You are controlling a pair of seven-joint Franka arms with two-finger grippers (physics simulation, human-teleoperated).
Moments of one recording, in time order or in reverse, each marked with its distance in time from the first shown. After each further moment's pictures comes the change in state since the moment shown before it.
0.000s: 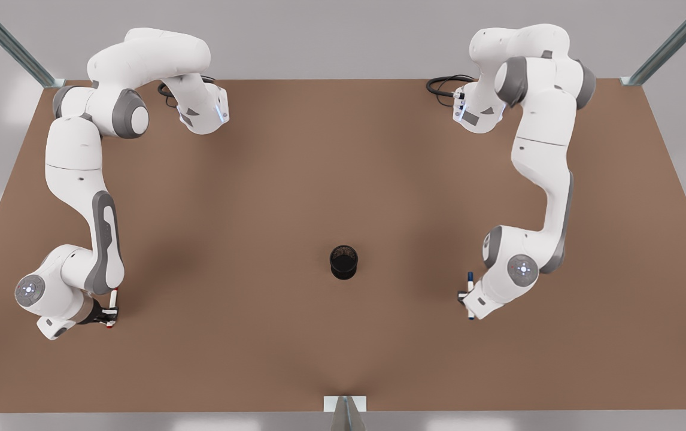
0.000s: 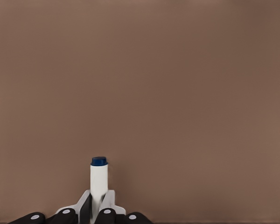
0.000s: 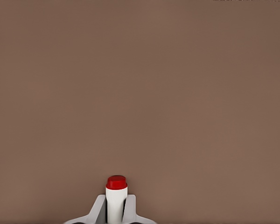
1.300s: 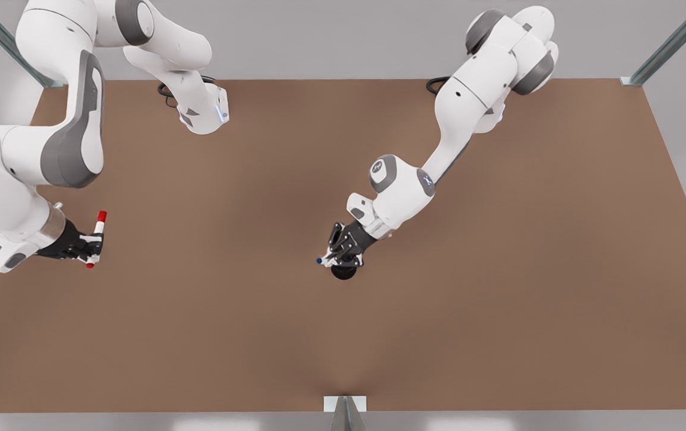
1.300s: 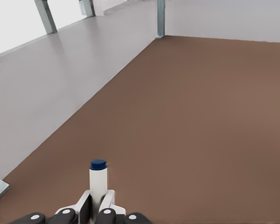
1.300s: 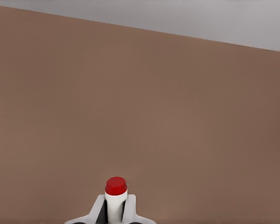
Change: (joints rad) left arm -0.279 -0.101 -0.341 -0.105 -0.752 0.680 1.311; right arm 0.190 -0.658 0.055 -0.063 -0.088 -0.630 0.211
